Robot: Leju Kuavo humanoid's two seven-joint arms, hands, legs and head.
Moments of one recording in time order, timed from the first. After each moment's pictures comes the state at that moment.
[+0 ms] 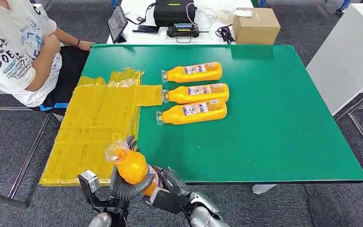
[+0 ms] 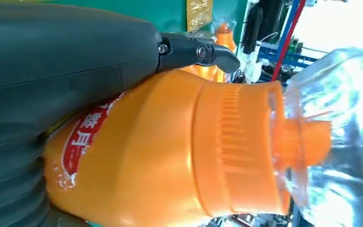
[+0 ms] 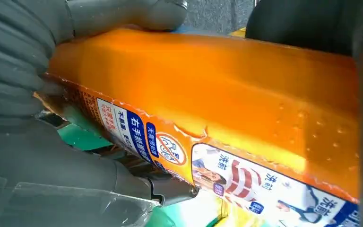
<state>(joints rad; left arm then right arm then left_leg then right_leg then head) 0.04 -0.27 -0.22 -1.24 0.13 0.02 -0.54 -0.17 0.20 0.64 -0.89 0.46 0.01 -0.62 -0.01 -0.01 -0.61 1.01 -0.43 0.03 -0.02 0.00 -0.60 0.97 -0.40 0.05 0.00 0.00</state>
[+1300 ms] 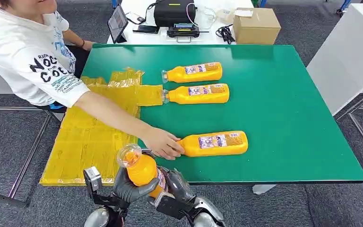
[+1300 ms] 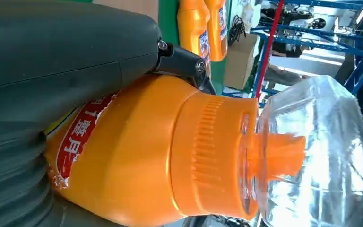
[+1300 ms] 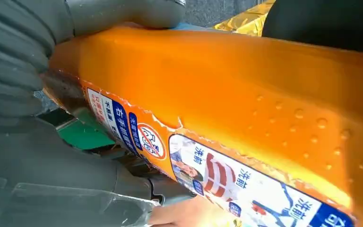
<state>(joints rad) 0.01 -0.23 -0.25 -1.24 0.11 -0.22 -0.49 -0.10 0.19 0.60 -0.98 0.50 -0.07 -0.61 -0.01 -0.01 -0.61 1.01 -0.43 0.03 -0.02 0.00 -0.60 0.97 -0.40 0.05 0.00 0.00</state>
